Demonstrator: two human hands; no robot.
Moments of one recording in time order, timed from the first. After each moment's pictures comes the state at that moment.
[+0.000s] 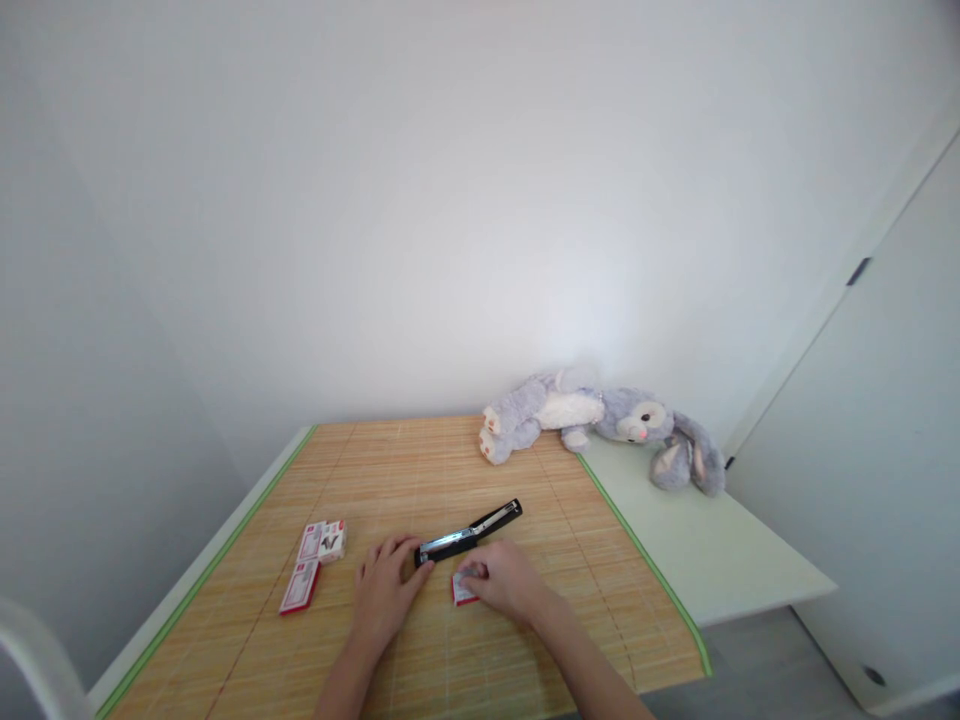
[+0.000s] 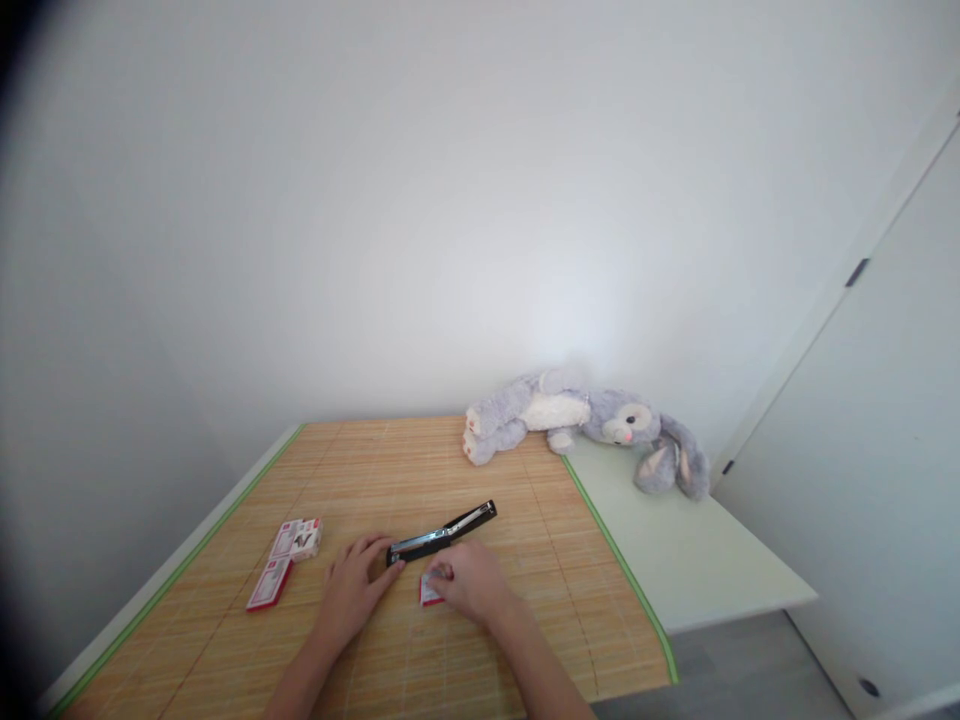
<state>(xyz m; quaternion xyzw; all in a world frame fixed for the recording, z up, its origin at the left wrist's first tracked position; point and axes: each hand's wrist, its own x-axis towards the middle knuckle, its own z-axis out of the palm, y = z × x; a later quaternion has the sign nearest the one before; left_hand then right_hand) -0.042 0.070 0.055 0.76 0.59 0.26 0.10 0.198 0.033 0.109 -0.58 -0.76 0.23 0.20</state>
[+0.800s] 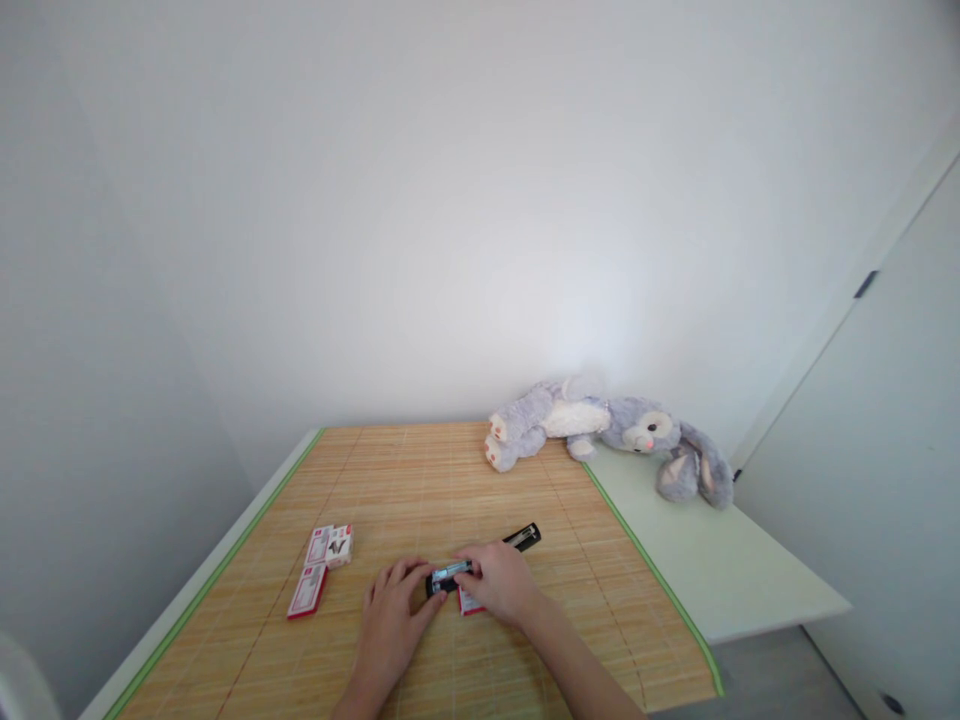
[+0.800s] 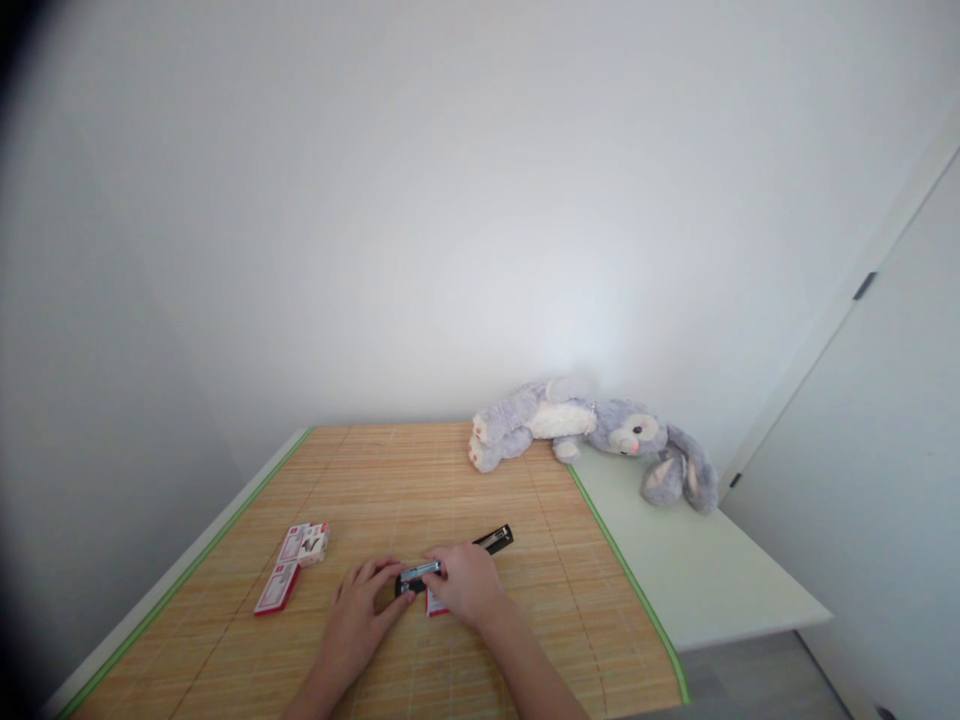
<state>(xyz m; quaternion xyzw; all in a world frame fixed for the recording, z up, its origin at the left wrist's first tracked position) -0.039 0.041 0.059 0.77 0.56 0.27 0.13 0.179 0.040 0.124 -0.59 -0.76 0.17 0.18</state>
